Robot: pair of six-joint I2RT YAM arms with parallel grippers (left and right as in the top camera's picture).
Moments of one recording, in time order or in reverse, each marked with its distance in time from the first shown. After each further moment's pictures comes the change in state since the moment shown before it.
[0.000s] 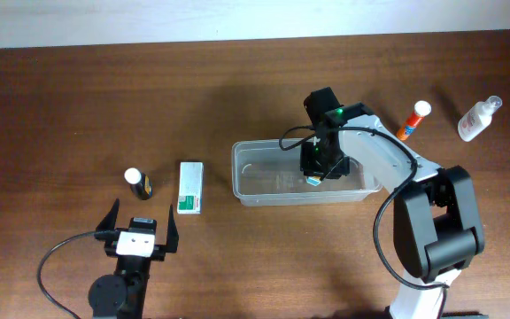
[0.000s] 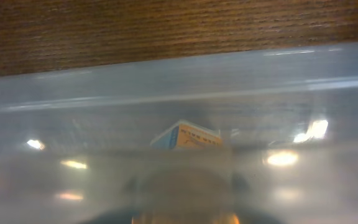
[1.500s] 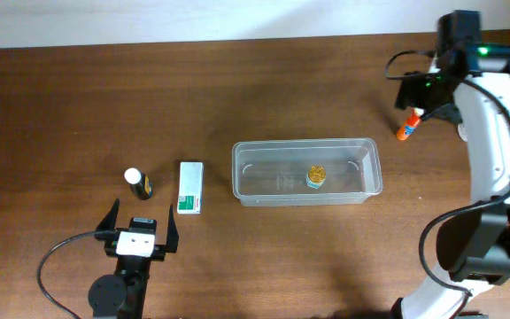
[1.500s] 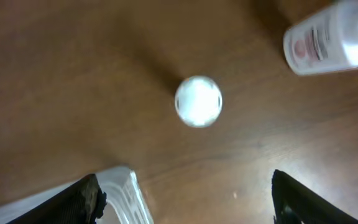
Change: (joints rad) left arm 0.000 0.000 0.000 0.000 0.000 0.000; right arm -0.453 -0.066 0.497 -0.282 0.177 -0.227
